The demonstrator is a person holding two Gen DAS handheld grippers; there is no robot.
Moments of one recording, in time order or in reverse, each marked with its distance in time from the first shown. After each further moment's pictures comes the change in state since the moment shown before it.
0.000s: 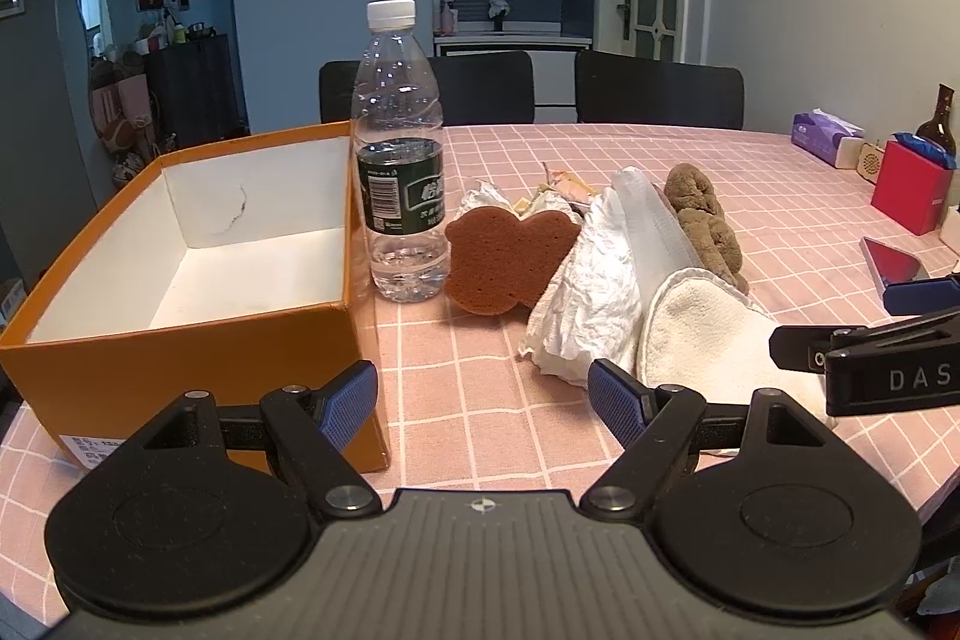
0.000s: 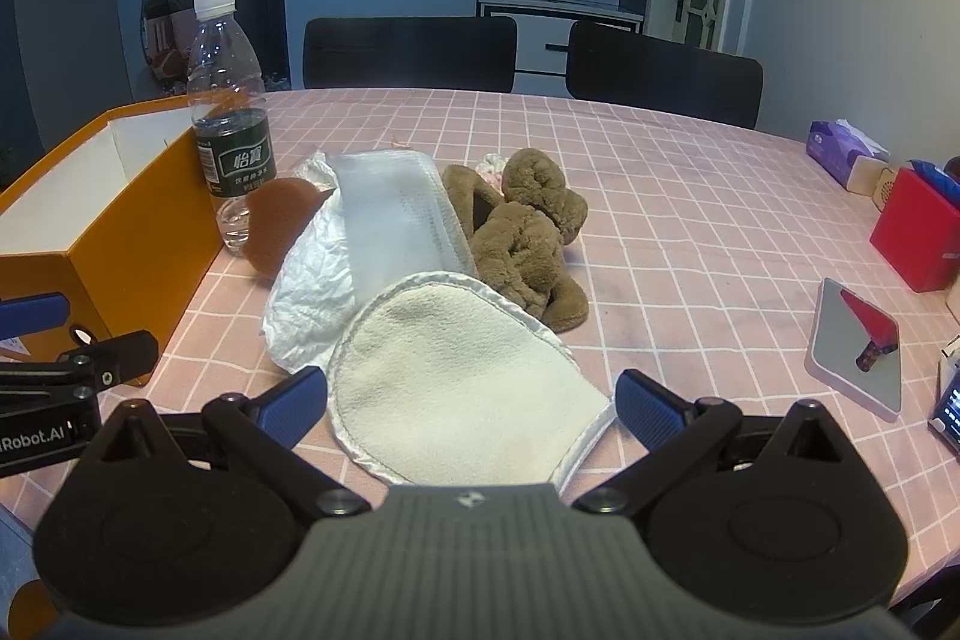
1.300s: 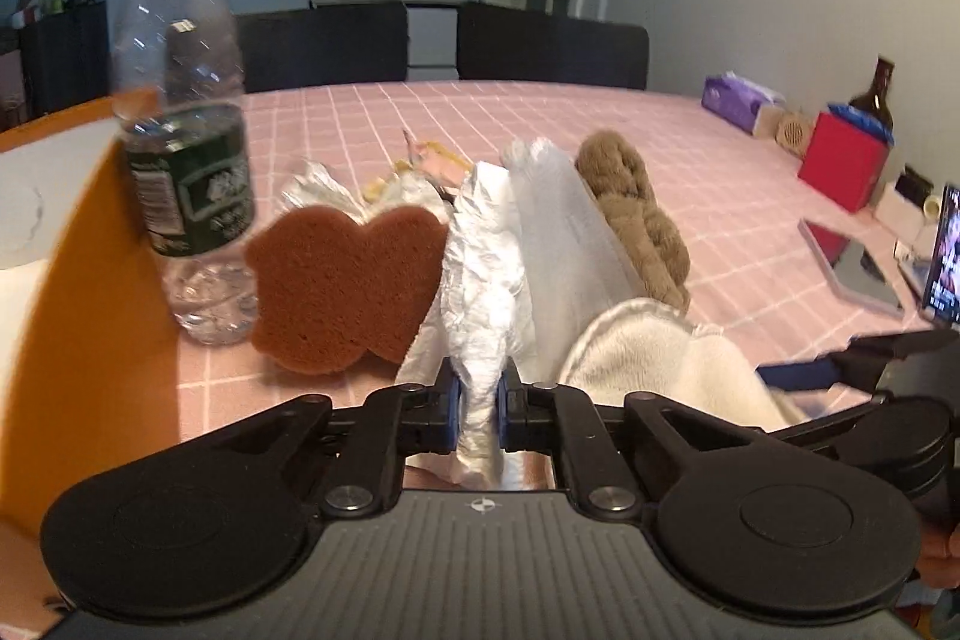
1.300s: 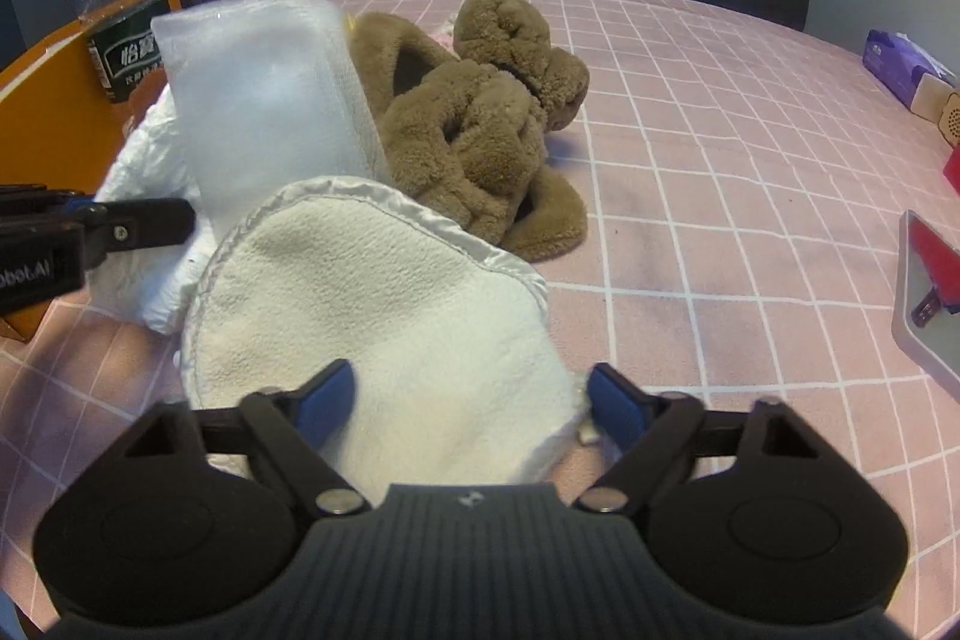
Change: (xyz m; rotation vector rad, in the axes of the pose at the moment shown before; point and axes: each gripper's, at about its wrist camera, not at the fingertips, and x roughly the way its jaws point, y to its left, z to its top) left arm 0.100 -0.020 0.027 0.036 0.067 -0.251; right arm 0.104 -0.044 -0.012 -0.015 0.177 0.073
